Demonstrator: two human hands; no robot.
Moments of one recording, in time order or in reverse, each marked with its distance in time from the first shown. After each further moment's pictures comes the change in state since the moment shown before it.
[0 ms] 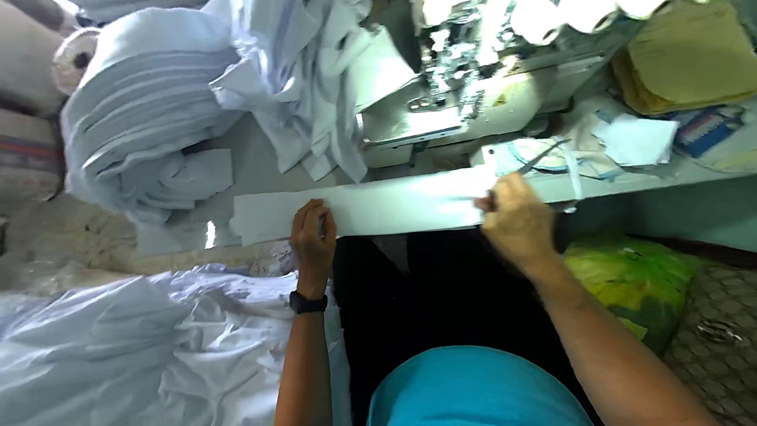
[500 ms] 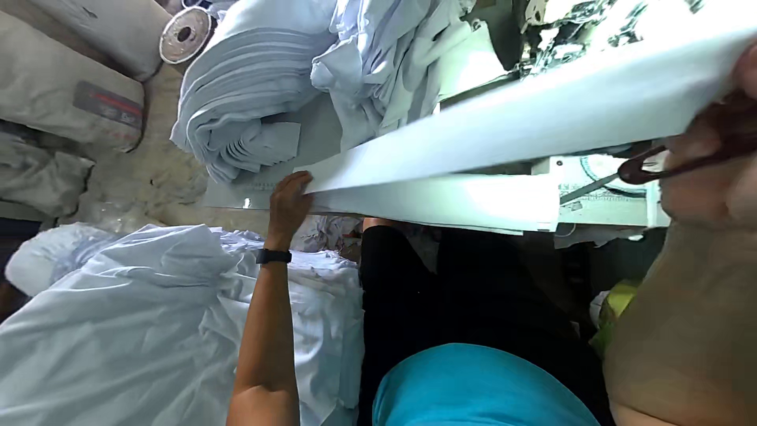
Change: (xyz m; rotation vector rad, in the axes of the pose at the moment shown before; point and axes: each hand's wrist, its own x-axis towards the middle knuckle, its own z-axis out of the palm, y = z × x) left_hand 0.038 -0.094 -0.096 0.016 -0.206 -0.096; right_hand 0.073 -0.071 -0.109 1.378 0.298 -0.084
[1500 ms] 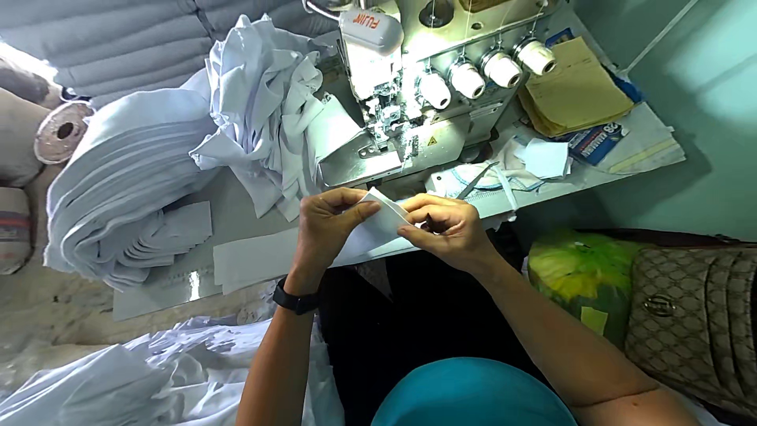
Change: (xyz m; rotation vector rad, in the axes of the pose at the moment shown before) left_hand 0.060 0.218 0.069 -0.915 -0.276 0.226; right_hand -0.061 0.069 -0.019 -0.224 -0.397 -0.091
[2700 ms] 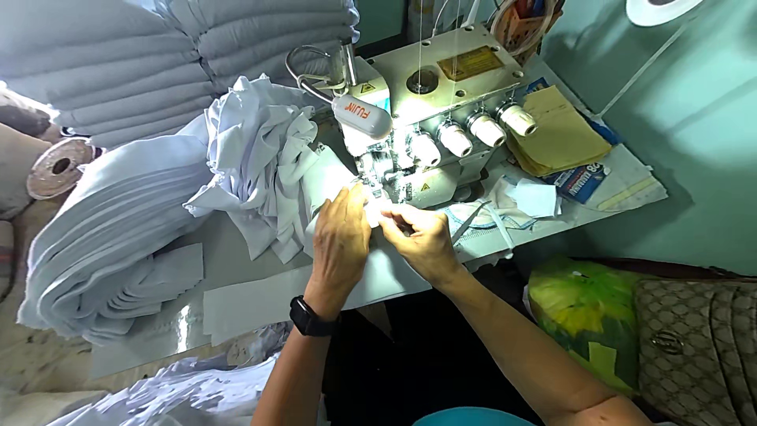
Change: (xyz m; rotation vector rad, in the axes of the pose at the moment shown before) left_hand 0.047 -0.025 0.021 0.970 0.047 0.229; right_hand 0.048 0.034 0.021 -0.520 0.314 -0.013
